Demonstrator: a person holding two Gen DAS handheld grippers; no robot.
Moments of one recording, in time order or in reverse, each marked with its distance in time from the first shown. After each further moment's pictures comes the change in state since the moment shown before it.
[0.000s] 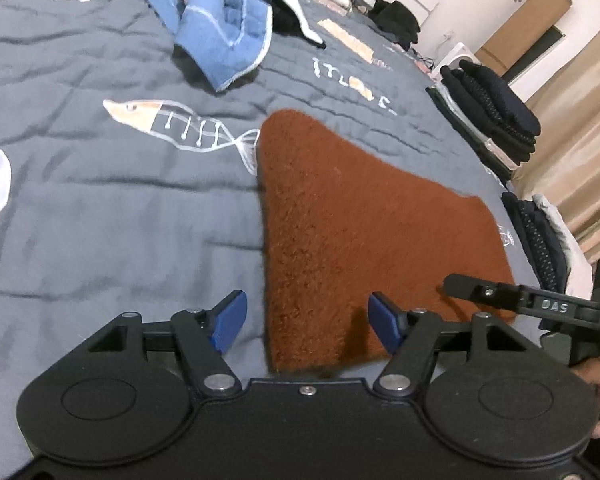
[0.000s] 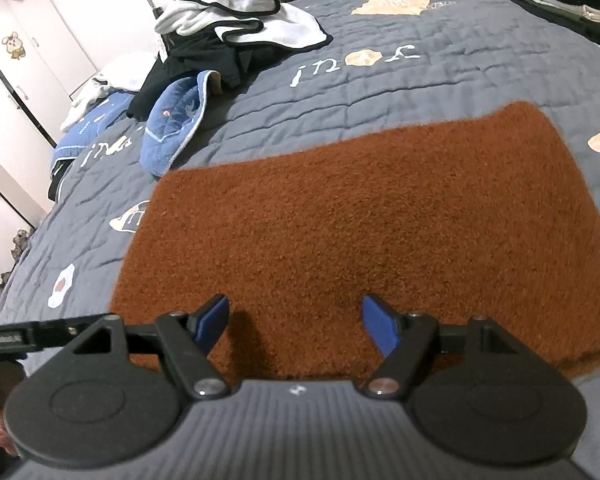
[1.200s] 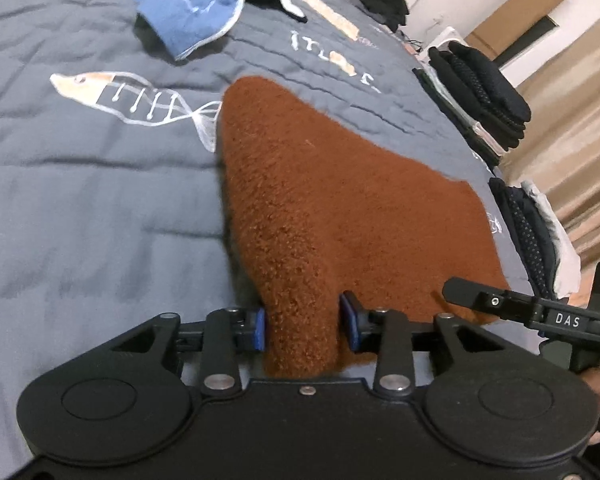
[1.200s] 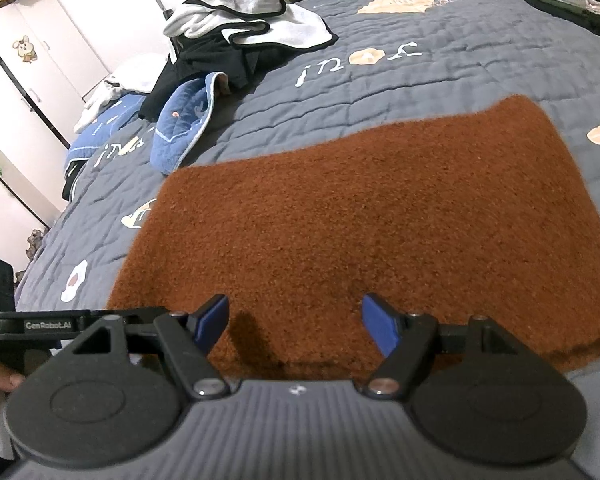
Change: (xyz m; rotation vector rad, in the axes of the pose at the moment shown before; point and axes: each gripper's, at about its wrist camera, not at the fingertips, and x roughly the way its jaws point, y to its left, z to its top) left arm 0.023 -0.020 0.001 0.040 0.026 -0.064; right arm -0.011 -0.013 -0.003 0.008 0.002 0.049
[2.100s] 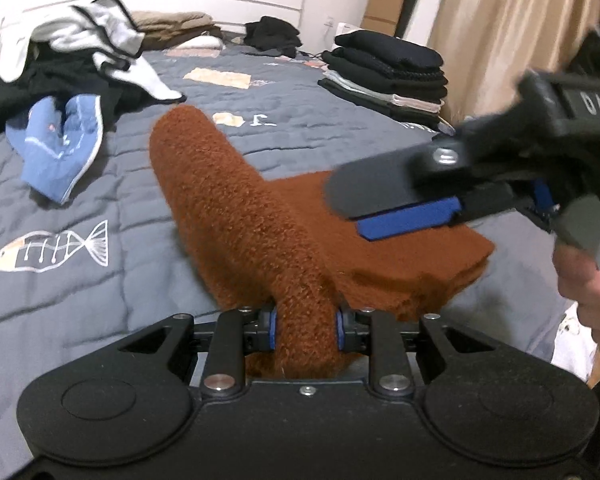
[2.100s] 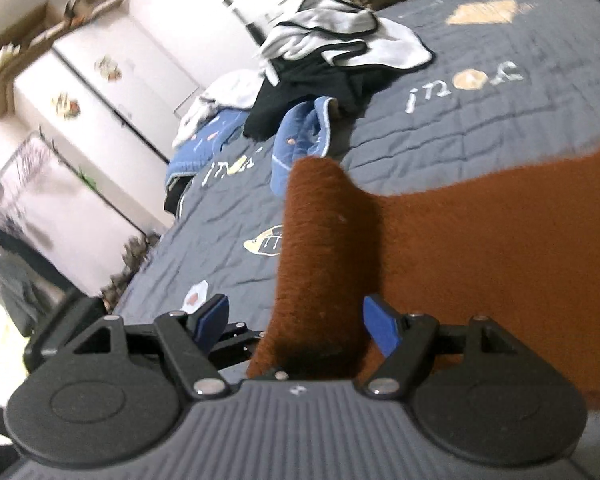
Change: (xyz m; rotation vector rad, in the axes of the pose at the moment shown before) left arm 0.008 -0.093 -0.030 0.471 -0.134 0.054; right arm -0.021 0.039 0.034 -0.028 -0.011 0.308
